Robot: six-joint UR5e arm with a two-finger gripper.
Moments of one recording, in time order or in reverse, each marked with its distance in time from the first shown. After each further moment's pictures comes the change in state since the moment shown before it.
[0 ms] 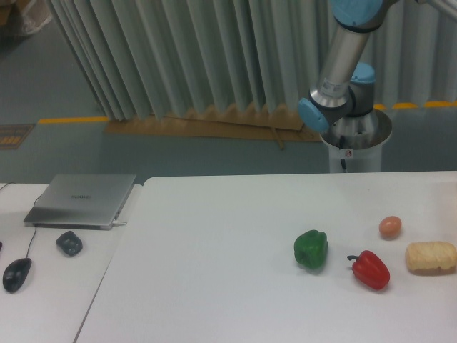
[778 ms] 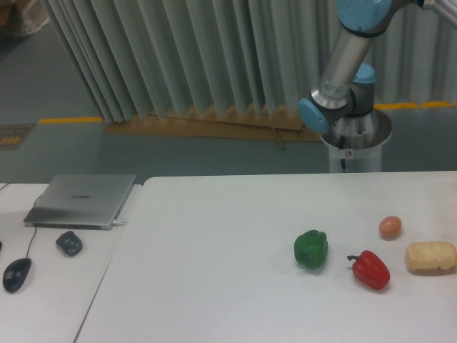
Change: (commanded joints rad) arm 0.003 -0.020 -0.054 0.057 0.049 0.003
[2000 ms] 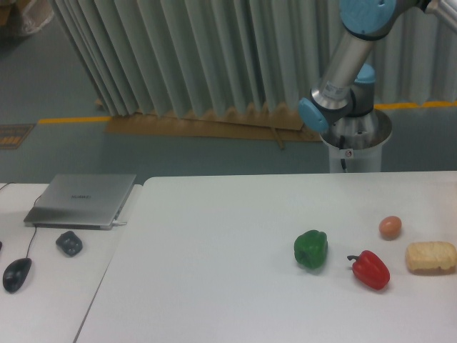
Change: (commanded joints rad) arm -0.002 -0.023 -0.017 0.005 0.021 0.018
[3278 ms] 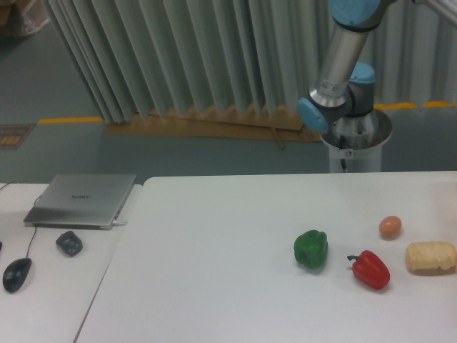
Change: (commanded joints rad) arm -0.077 0.138 0.021 -0.037 -0.080 -0.107
